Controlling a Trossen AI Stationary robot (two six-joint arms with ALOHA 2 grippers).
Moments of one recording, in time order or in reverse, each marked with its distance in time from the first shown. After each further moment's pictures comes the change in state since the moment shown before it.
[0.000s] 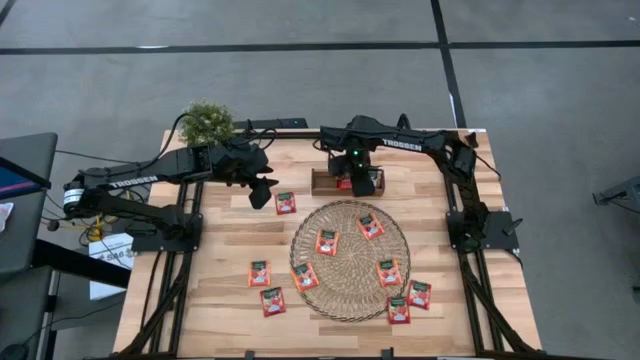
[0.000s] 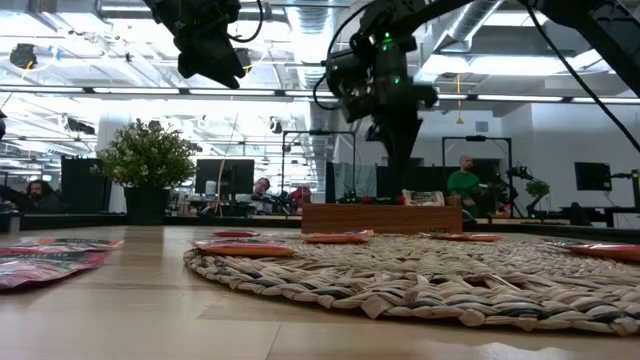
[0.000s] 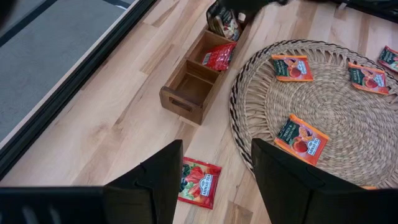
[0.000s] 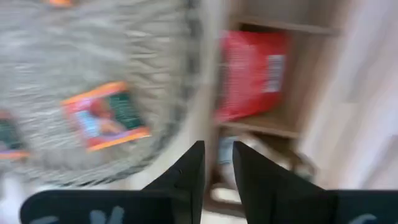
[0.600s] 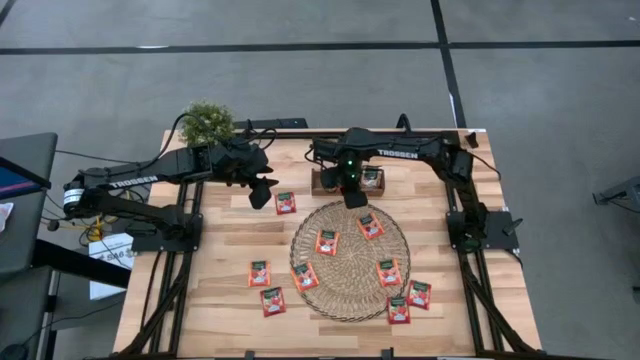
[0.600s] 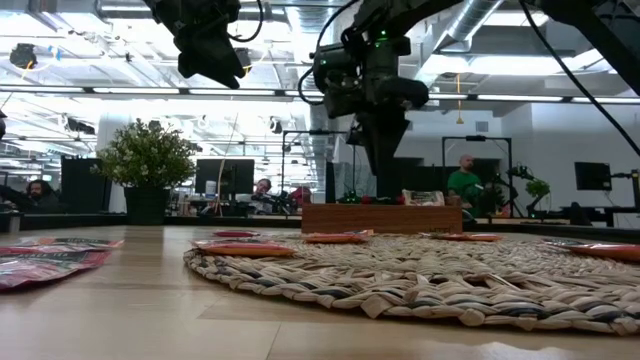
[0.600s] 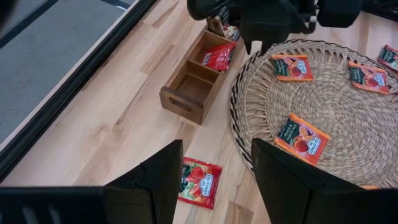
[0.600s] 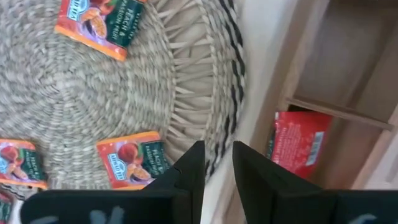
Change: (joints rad) left arm 0.000 0.000 0.000 0.000 0.000 0.007; right arm 0.071 0.013 -0.028 0.136 -0.106 -0.021
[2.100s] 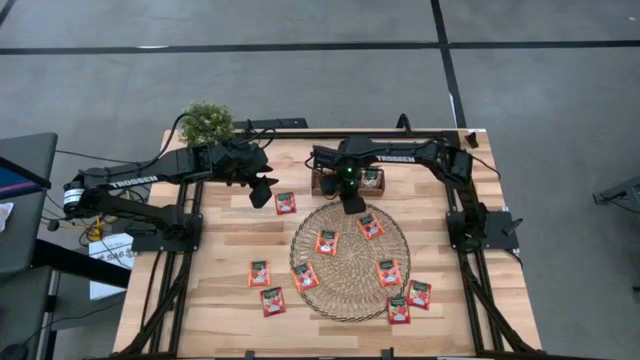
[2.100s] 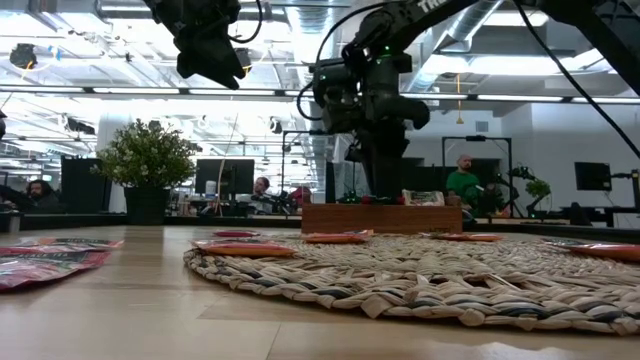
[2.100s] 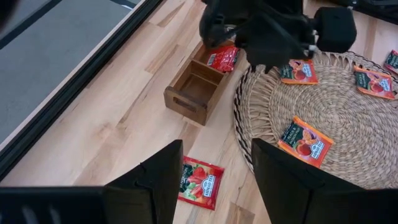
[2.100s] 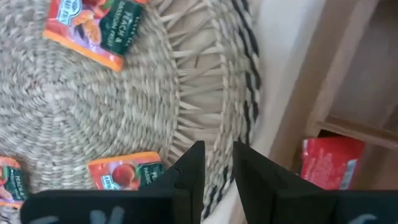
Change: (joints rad) left arm 0.000 0.000 0.000 0.000 -0.019 -0.023; right arm -0.001 0.000 -0.119 0.138 -0.025 0.014
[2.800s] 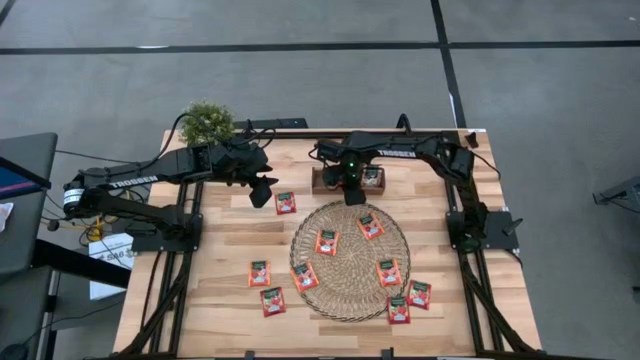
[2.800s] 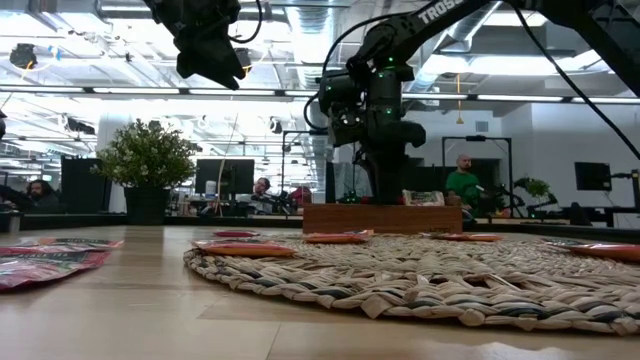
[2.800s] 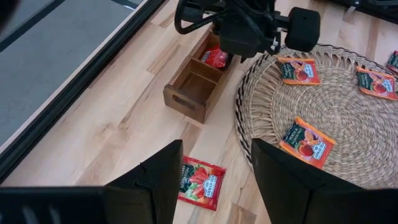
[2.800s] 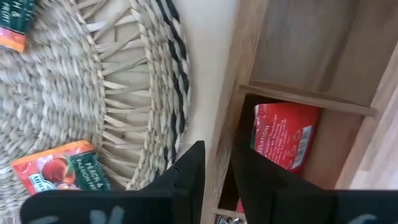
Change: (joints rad) left arm 0.000 0.000 0.000 0.000 -0.007 0.000; right arm -0.055 0.000 -0.033 0.051 0.135 0.004
